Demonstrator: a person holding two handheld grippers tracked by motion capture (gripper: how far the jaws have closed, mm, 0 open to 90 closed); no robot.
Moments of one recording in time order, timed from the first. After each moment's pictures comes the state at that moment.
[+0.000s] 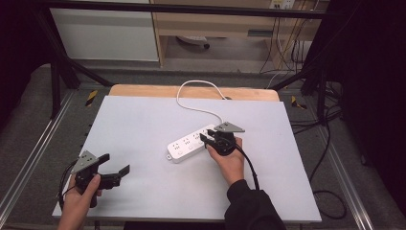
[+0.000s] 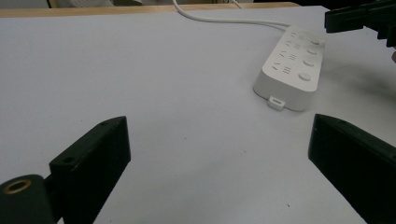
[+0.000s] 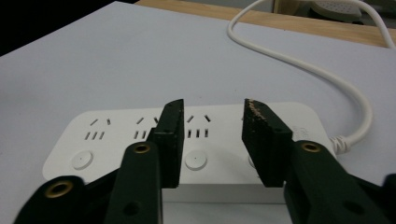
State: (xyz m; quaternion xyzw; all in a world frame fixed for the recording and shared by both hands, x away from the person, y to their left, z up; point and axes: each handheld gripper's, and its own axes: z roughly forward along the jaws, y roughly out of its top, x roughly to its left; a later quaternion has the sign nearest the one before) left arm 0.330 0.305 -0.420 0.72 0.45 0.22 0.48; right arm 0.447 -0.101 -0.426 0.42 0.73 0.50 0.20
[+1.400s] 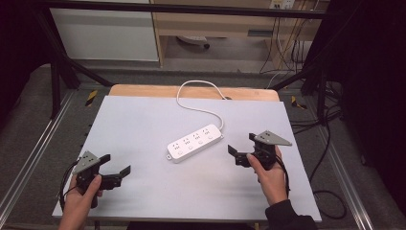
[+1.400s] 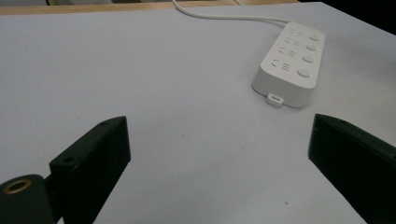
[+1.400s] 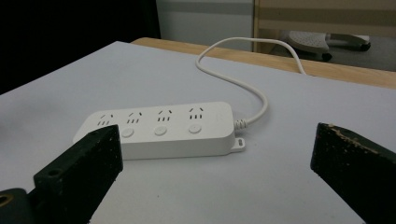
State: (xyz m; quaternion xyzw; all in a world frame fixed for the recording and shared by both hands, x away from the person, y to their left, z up) left arm 0.329 0.303 -0.420 0.72 0.45 0.21 0.48; right arm 0.382 -0.201 -0.387 0.42 0.71 0.52 0.22
